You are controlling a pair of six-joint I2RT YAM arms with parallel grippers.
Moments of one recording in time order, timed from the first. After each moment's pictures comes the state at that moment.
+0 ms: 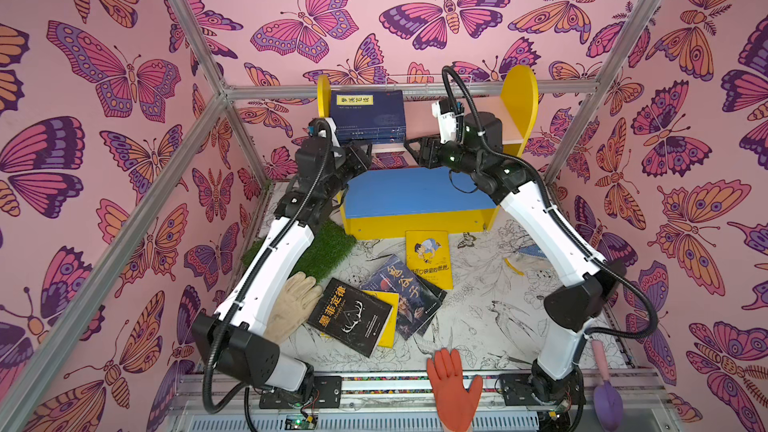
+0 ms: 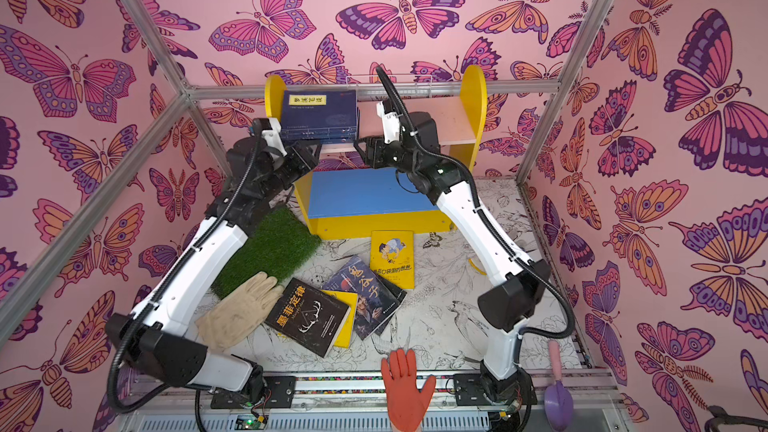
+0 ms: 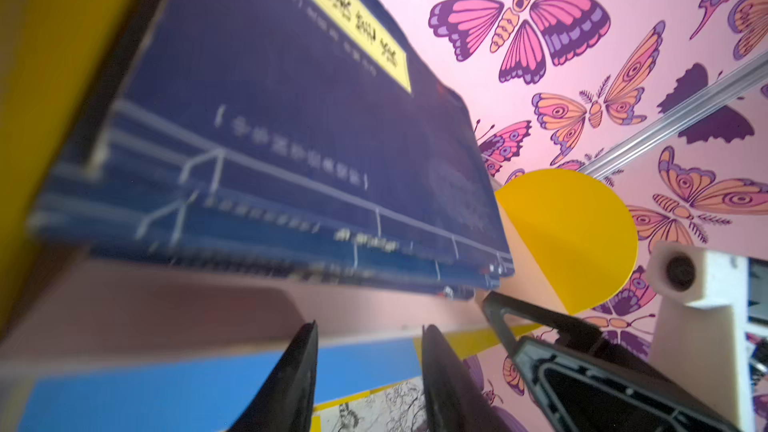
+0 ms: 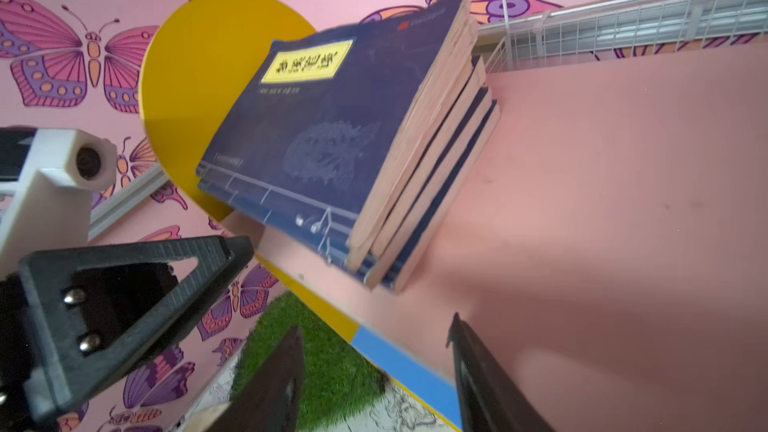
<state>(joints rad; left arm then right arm) -0.34 1.42 1.53 -0.24 0.10 -0.71 0.54 1.77 1.99 -0.42 -0.25 0.35</state>
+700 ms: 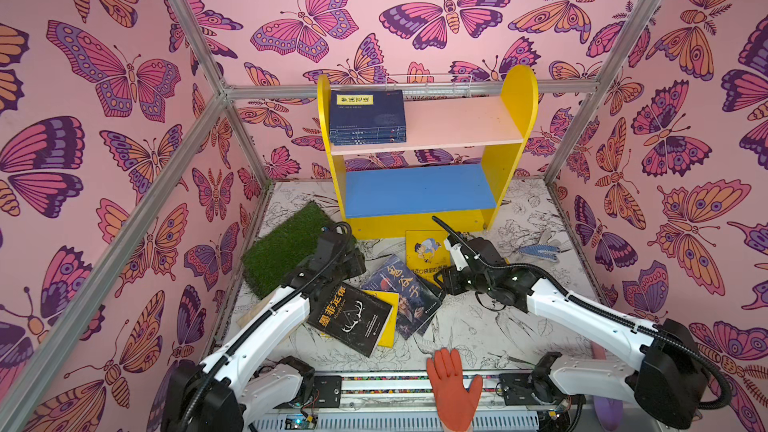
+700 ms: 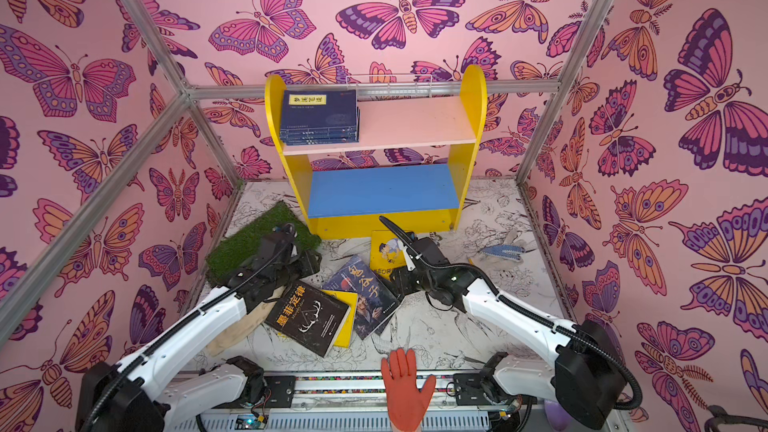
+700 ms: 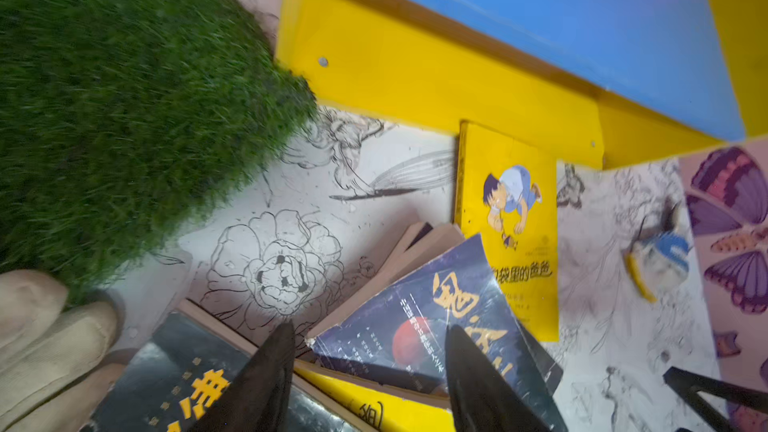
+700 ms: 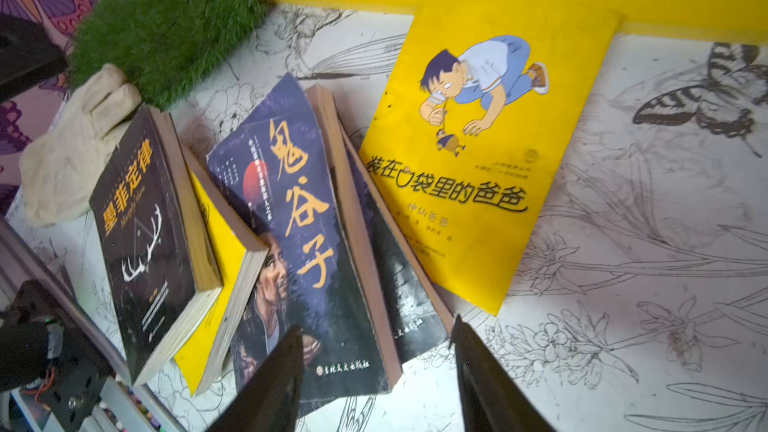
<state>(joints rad) -0.46 1.13 0.78 -0.45 -0.04 -0.63 0.74 1.23 0.81 -0.42 -0.06 0.41</state>
